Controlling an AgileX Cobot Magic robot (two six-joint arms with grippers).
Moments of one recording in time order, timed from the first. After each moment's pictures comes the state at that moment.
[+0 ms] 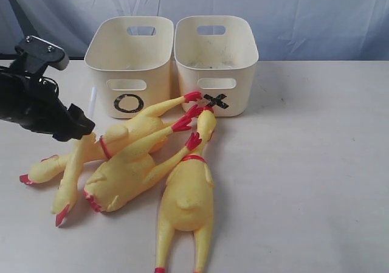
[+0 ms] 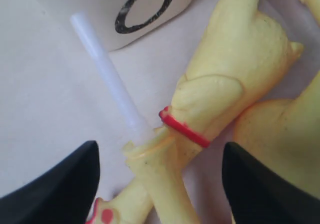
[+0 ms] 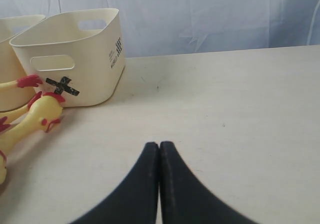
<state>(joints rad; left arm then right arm) -0.14 1.53 -0.84 -0.64 0.43 0.95 0.13 0.01 0.00 -0.02 0.31 0.11</state>
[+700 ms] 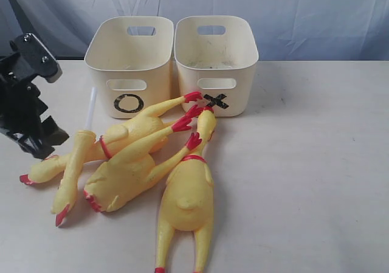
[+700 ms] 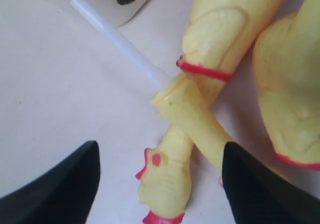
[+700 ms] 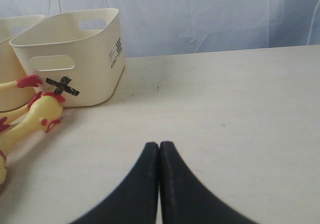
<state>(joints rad) -0.14 1.43 -0.84 -0.28 0.54 0.95 0.13 0.01 0.00 -0.02 0.31 0.11</state>
